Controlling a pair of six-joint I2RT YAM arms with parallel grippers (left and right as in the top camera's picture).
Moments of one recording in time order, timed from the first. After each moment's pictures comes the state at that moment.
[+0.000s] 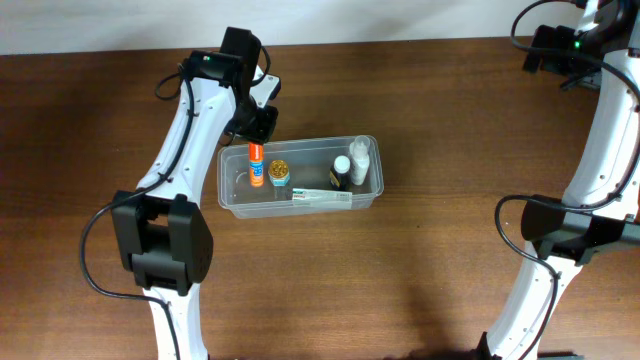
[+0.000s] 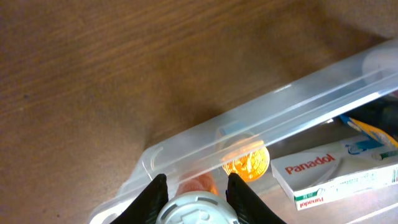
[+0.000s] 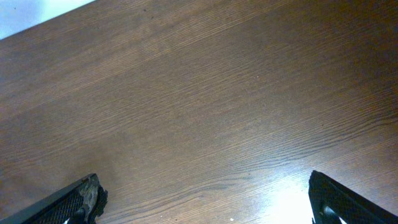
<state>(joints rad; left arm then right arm) -0.24 2.18 2.07 -1.26 0.07 0.13 -0.25 2.29 2.88 -1.69 0.03 0.13</state>
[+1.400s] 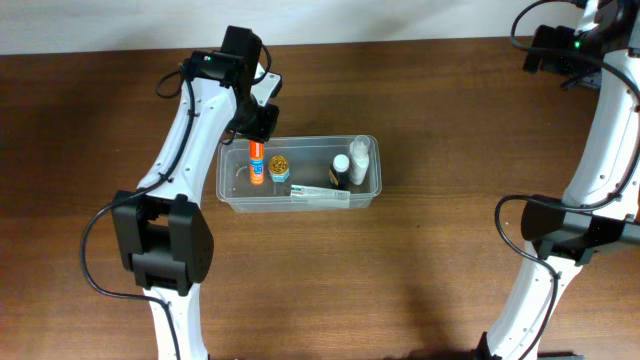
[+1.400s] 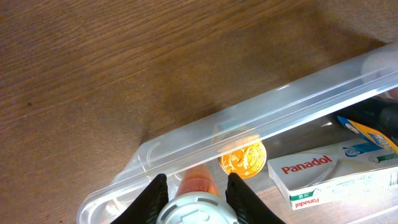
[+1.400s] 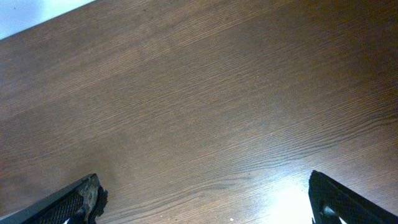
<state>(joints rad) -0.24 2.18 2.07 -1.24 0.07 0.14 -0.25 2.29 2.88 -1.69 0.03 0.13</state>
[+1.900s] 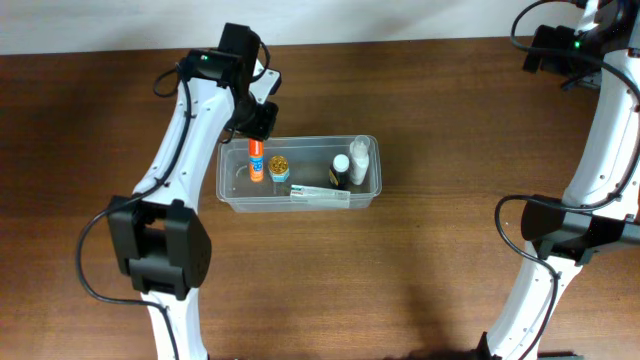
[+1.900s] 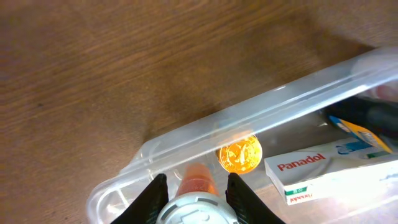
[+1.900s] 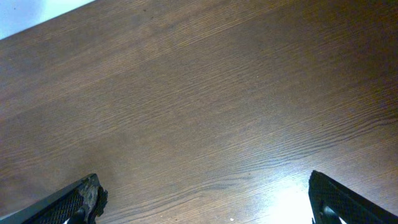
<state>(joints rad) -0.24 2.14 2.07 -1.24 0.07 0.14 -0.25 2.29 2.88 -1.69 0.03 0.13</state>
